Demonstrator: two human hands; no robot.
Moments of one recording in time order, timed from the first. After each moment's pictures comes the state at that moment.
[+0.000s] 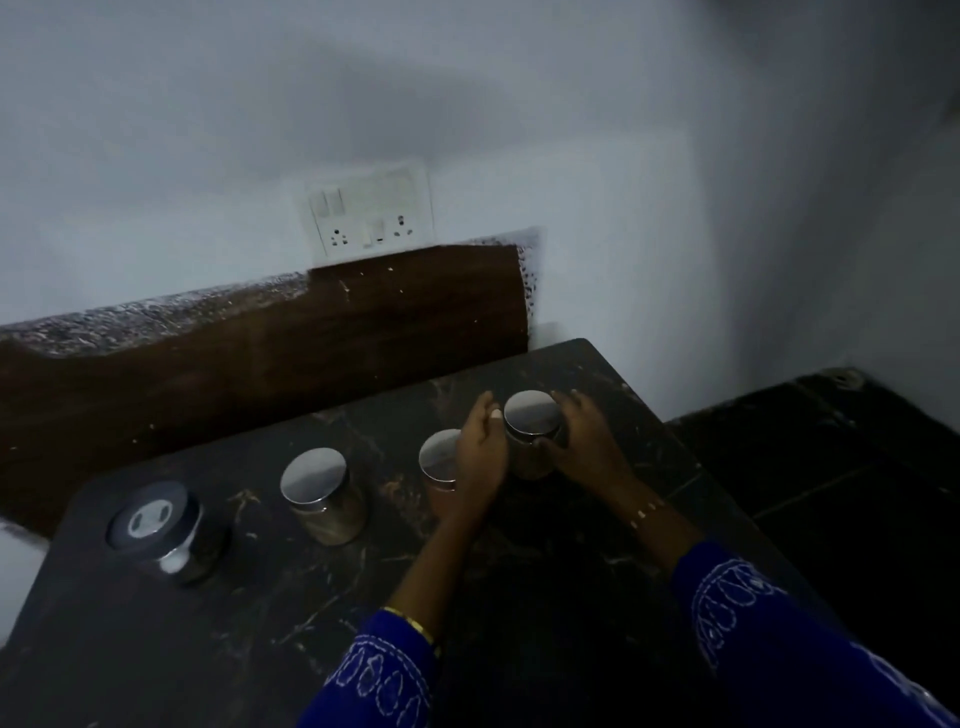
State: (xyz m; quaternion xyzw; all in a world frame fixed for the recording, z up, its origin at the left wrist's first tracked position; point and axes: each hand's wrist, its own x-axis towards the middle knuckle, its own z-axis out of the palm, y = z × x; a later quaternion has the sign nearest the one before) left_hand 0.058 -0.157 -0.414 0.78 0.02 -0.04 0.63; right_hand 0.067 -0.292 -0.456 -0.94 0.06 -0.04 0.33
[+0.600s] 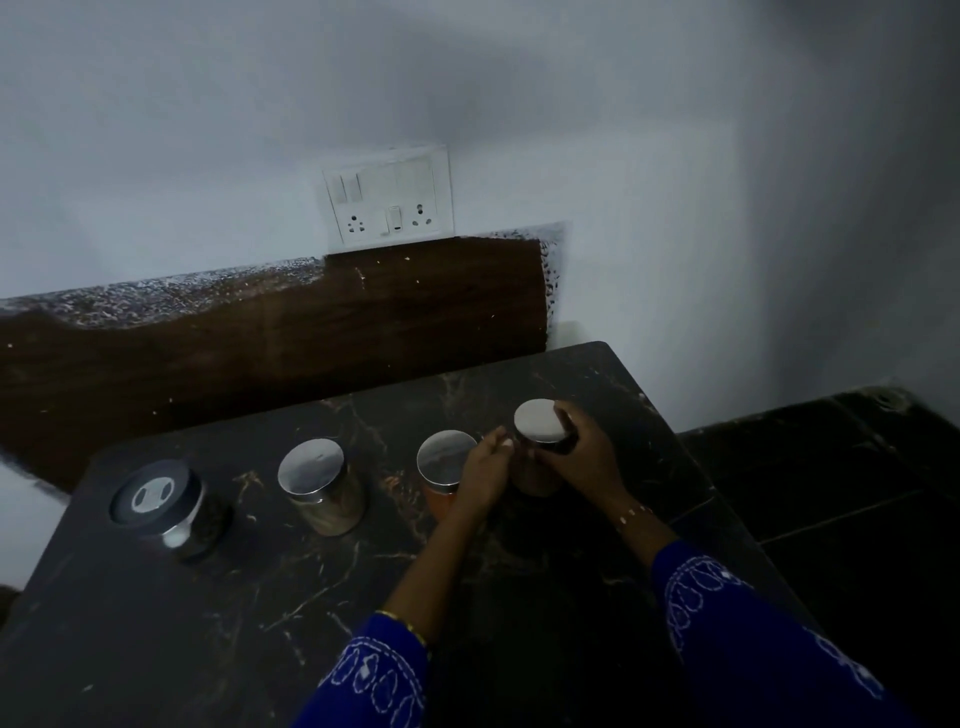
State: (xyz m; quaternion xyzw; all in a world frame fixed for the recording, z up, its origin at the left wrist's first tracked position) left_hand 0.066 -0.165 -0.429 0.77 0.07 -0.16 0.62; right_hand 0.089 -0.300 -0.483 -0.86 0.08 -0.04 0.49
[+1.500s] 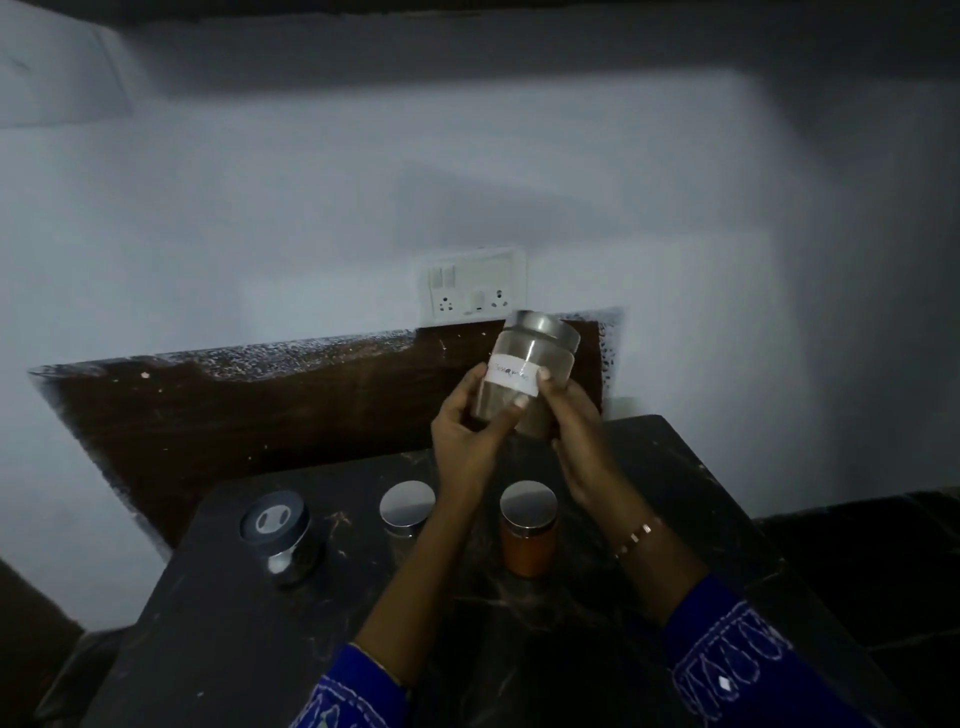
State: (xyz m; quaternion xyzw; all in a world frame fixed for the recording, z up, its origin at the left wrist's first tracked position) left_hand 0.033 -0.068 -0.318 0.68 -0.05 0.18 0.71; right_hand 0.047 -0.177 -0.321 -0.59 -0.01 -0.04 0.80
